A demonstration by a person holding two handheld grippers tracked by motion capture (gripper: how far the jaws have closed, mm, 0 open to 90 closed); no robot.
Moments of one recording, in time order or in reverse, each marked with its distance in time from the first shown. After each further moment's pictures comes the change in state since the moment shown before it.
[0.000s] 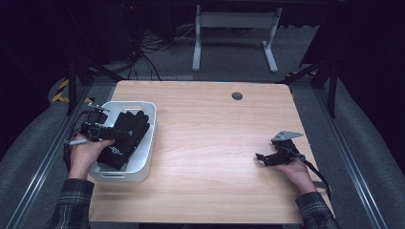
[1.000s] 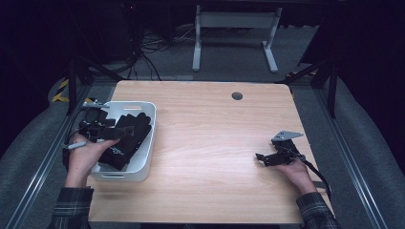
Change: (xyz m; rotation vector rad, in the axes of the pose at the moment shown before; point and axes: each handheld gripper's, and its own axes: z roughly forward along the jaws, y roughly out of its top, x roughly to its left) left arm -0.052 0.003 -0.038 -0.180 -0.026 0.082; right arm 0.000 0.000 0.000 0.000 0.000 0.000
